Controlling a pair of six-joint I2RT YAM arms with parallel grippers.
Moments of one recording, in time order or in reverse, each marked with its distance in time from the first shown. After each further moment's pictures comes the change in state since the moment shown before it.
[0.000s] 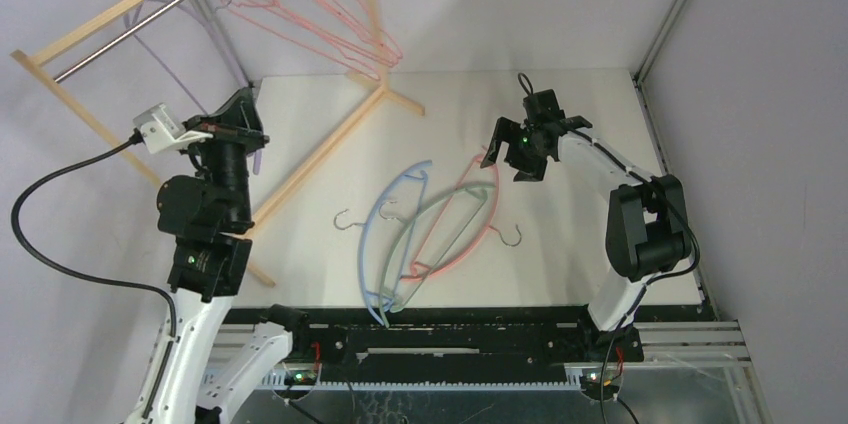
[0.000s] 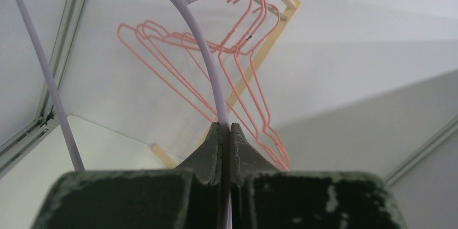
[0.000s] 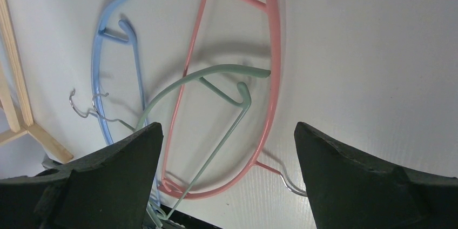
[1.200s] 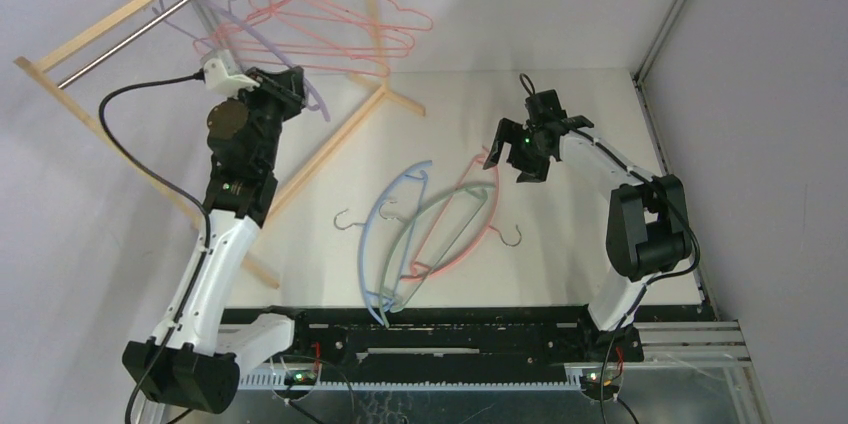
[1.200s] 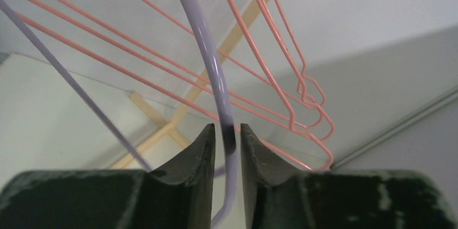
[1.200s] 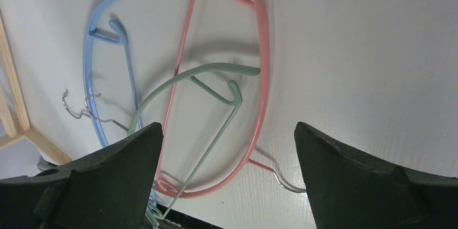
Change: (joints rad) left arm 0.124 0.338 0.061 0.040 0.244 -0.158; right arm -0.010 0.000 0.000 -0.019 0.008 -0.014
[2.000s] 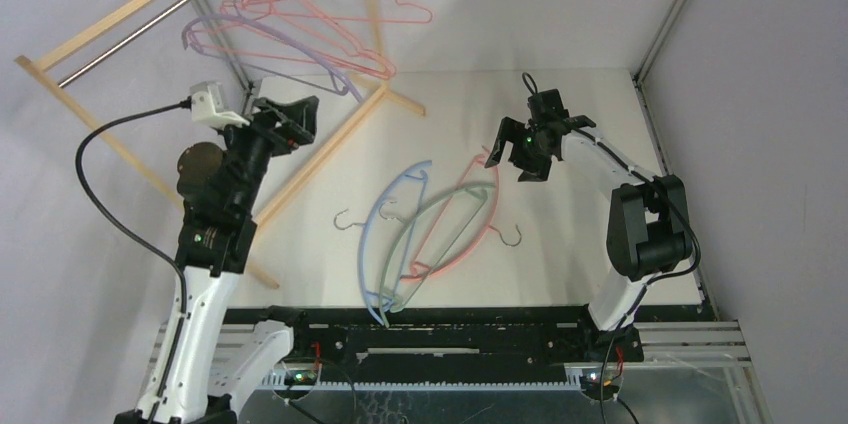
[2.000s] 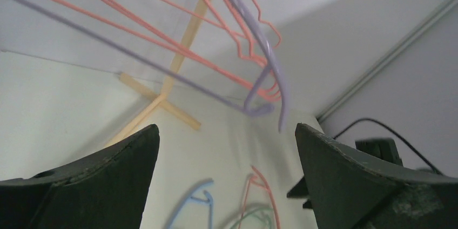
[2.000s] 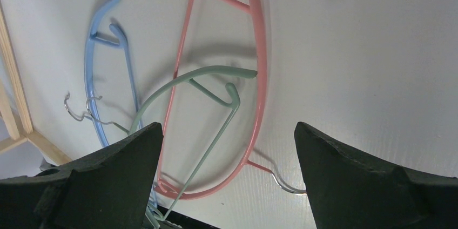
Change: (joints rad) left arm -0.005 -0.219 -0.015 -0.221 0.150 0.079; right arm -0.014 0.000 0.000 0.004 -0.004 0.000
